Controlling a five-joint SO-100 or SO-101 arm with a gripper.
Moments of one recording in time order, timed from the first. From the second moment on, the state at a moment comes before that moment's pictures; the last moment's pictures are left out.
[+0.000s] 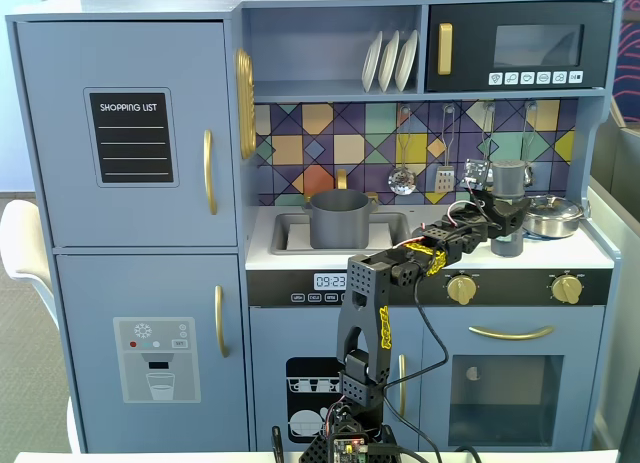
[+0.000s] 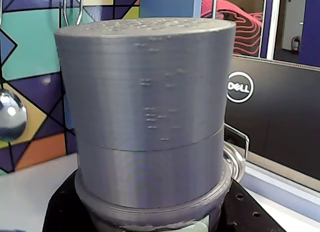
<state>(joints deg) 49.8 88.9 90.1 -9.7 -84.5</state>
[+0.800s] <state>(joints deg) 10.0 119.1 86.7 32.4 1.8</state>
